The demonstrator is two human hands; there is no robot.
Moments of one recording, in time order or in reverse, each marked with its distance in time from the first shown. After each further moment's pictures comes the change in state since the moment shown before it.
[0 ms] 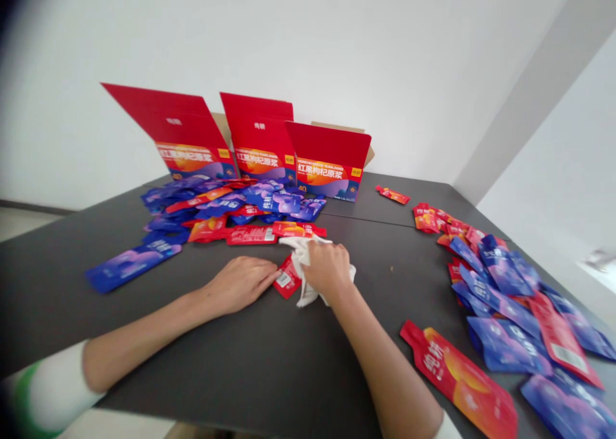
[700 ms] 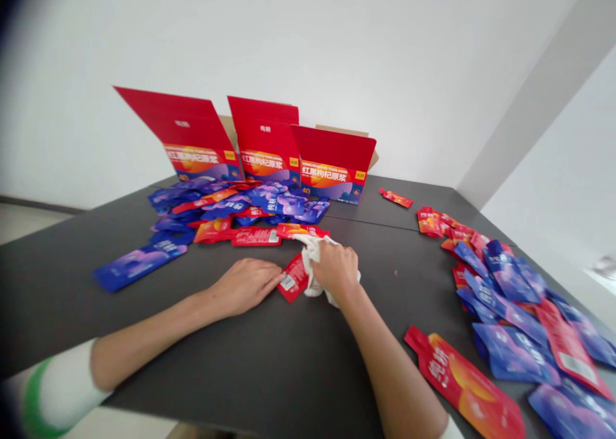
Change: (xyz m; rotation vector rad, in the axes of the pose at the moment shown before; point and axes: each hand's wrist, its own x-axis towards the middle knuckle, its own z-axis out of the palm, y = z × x) left_hand -0.001 0.002 -0.001 -0.020 0.008 0.008; right_hand 0.002 -0.001 0.001 -0.012 -0.019 0.071
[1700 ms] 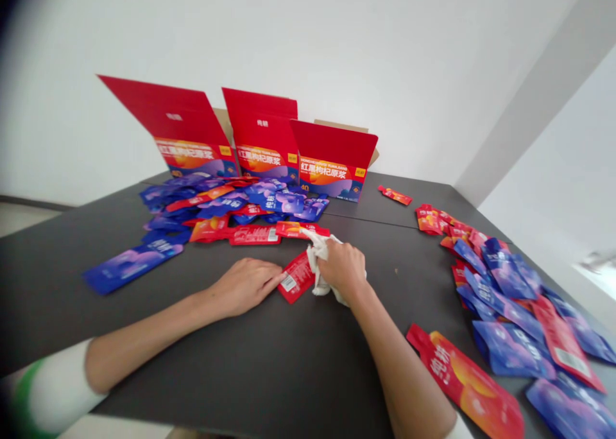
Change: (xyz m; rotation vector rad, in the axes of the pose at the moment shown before) left_hand 0.001 -0.004 0.005 -0.098 0.001 -0.017; right_hand 0.002 0.010 0.003 0.013 -0.020 0.064
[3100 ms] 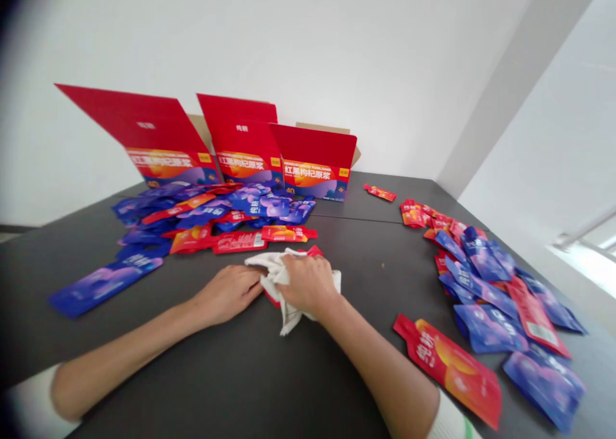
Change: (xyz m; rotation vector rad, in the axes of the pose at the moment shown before) left_hand 0.002 -0.004 -0.001 -0.030 -0.062 -0.044; right_hand -0.008 -0.008 0.002 0.088 0.034 -0.224
